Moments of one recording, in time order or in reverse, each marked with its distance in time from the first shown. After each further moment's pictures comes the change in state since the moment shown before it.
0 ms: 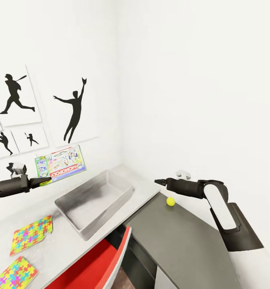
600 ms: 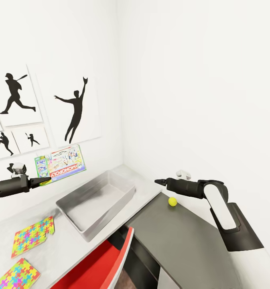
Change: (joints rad) left arm 0.000 0.002 0.000 0.000 0.002 0.000 -0.002; right arm 0.000 0.000 -0.001 0.002 0.001 0.000 -0.002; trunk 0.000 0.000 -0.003
